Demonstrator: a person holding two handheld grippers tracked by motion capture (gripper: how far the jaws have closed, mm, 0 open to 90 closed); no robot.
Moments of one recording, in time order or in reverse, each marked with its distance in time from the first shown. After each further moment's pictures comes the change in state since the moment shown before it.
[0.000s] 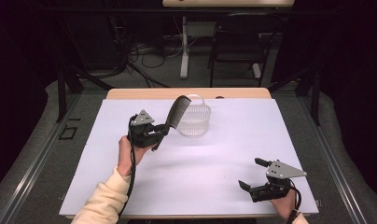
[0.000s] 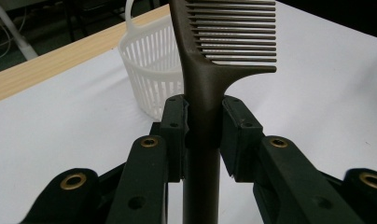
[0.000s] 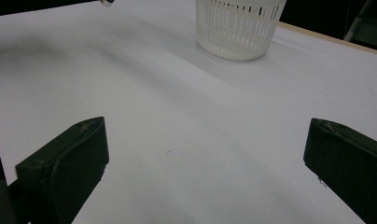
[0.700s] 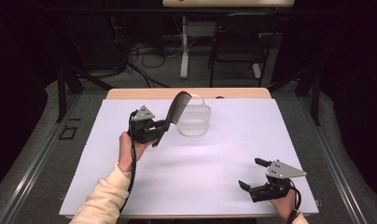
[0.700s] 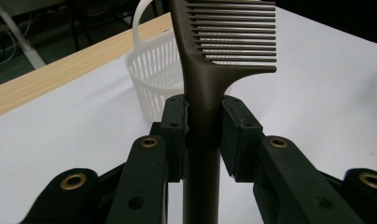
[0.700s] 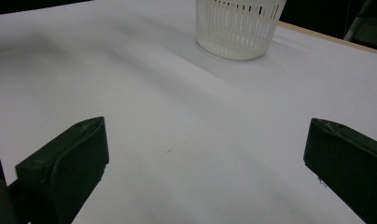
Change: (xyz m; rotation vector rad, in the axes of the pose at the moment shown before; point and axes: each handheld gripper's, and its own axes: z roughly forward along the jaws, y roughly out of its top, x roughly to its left) left arm 0.004 0.012 0.001 -0.008 0.010 0.005; right arm 0.000 0.000 0.000 0.001 -0.002 0.002
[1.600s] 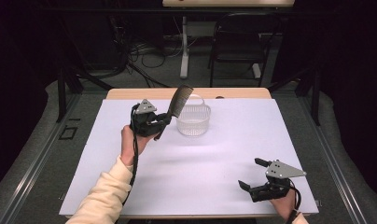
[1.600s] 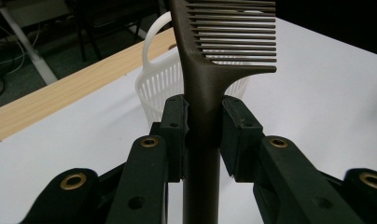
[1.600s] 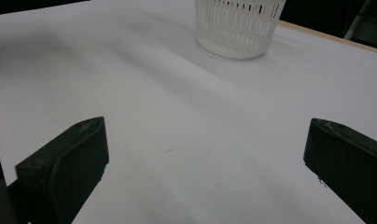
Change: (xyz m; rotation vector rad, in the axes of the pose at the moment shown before) left arm 0.005 0.018 0.005 -0.025 0.017 0.003; right arm 0.000 0.000 0.001 0.001 0.003 0.001
